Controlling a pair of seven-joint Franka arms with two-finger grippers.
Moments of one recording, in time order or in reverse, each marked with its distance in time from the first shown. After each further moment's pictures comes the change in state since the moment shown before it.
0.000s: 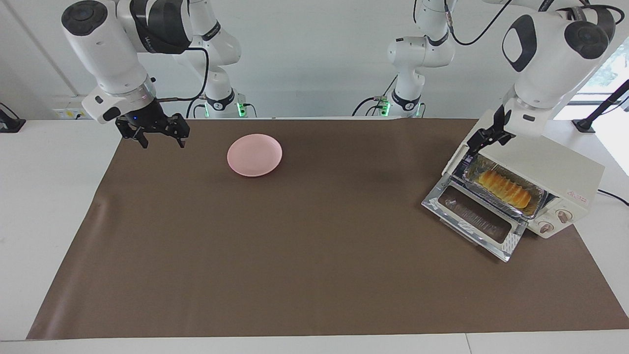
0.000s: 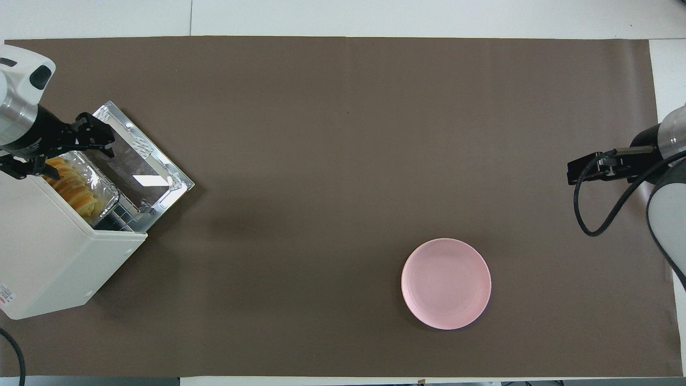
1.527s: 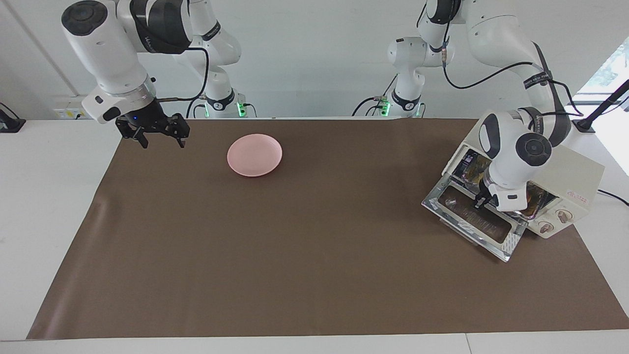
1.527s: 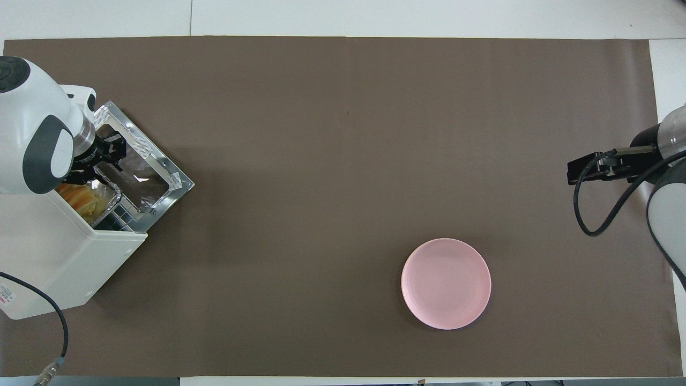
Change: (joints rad) left arm 0.044 0.109 0.015 -0.226 0.127 0.324 -0.236; right arm 0.000 0.000 0.000 0.000 0.000 0.000 0.000
